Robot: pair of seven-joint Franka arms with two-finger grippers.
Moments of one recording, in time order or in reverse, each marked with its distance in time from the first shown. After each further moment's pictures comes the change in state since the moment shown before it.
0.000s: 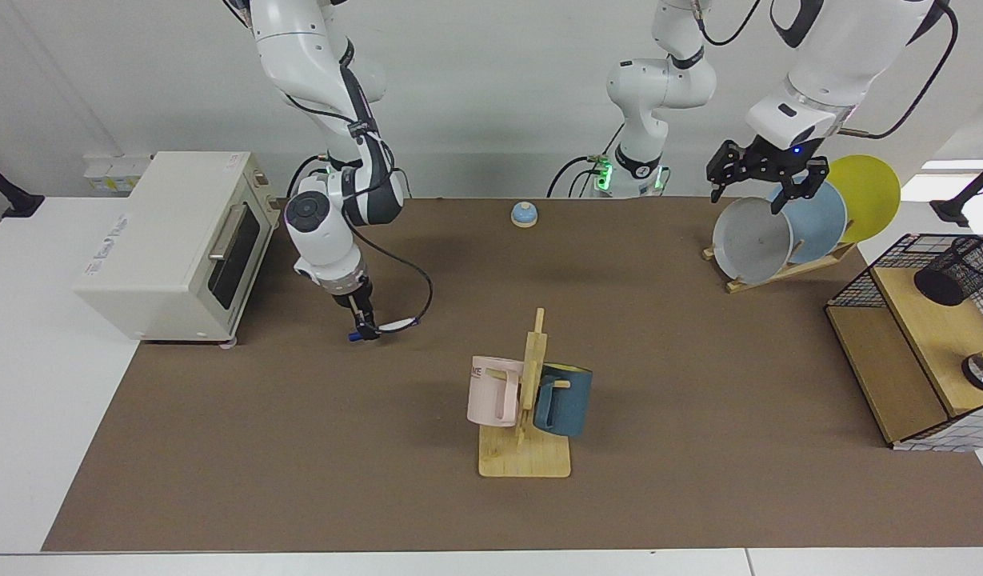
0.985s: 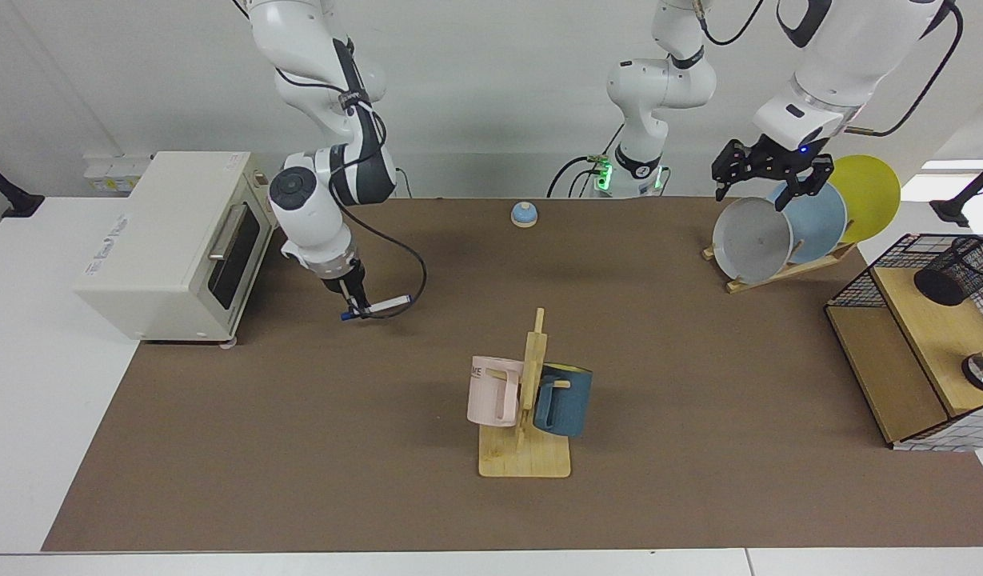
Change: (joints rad) left arm 0.003 -0.004 0.016 0.000 0.000 -0.024 -0.030; right arm -0.007 -0.204 0.003 0.138 0.005 -0.391 -0.005
